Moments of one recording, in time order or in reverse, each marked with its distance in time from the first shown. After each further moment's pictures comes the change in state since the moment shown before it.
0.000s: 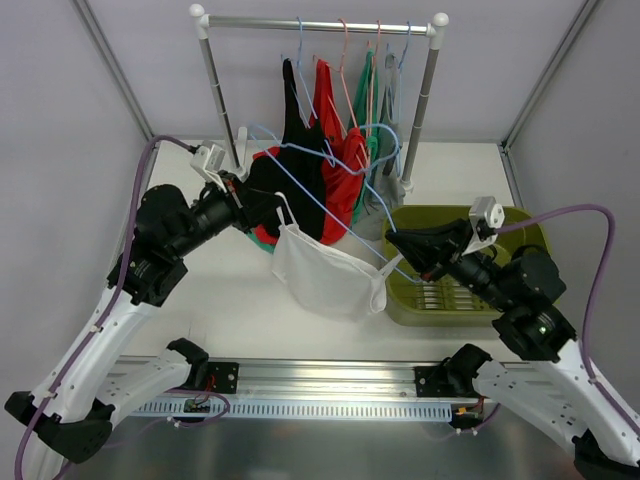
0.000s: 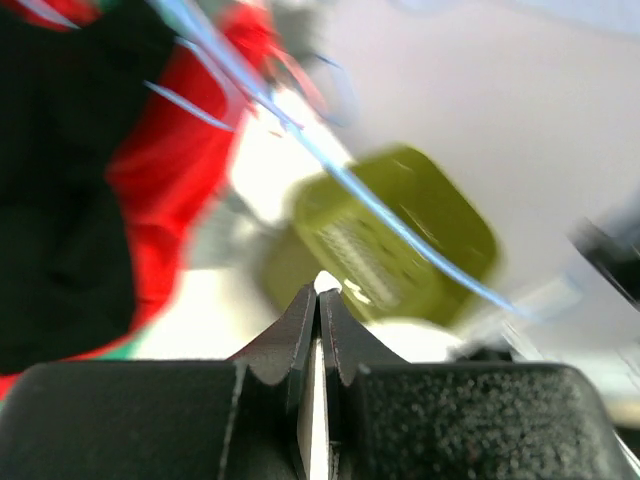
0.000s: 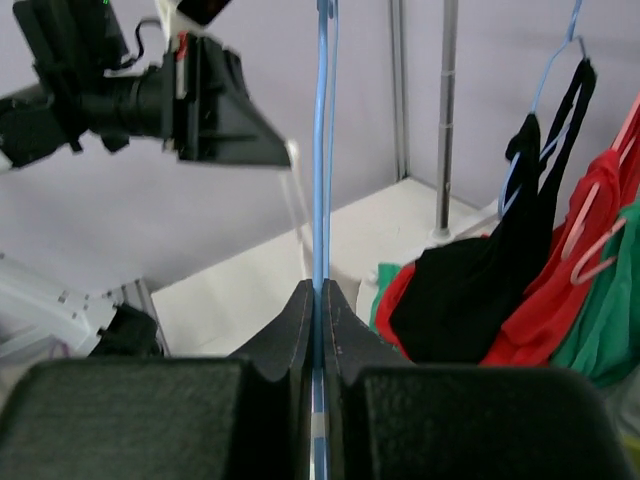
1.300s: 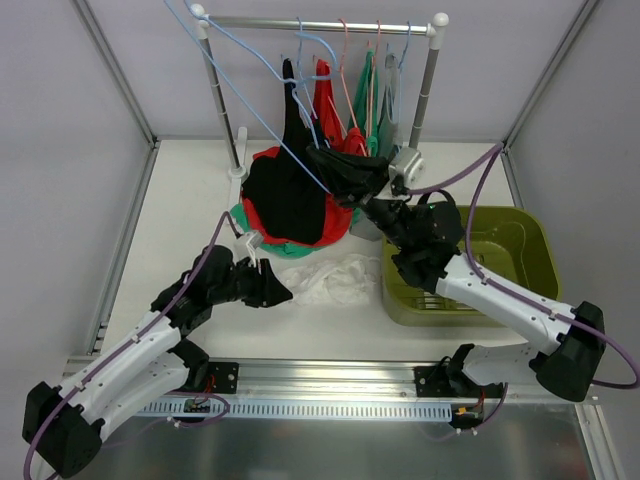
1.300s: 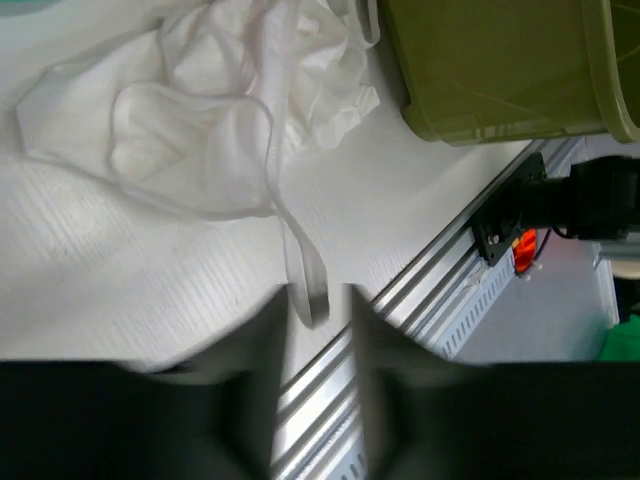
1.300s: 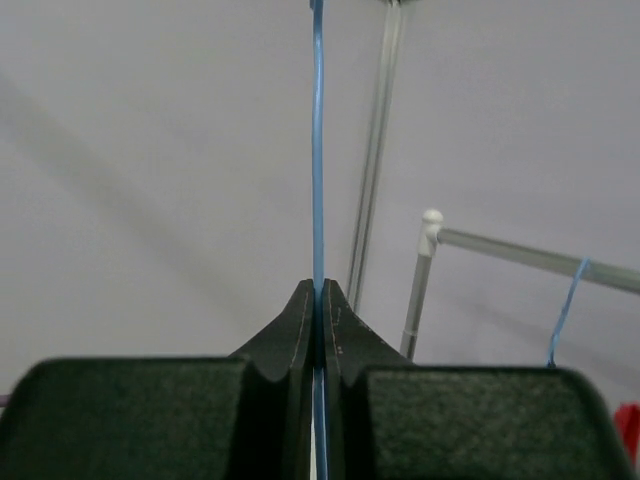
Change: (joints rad) left arm -0.058 -0.121 -0.657 0.015 0.167 -0.105; right arm 0.184 0.713 0.174 1.079 0.127 -0.275
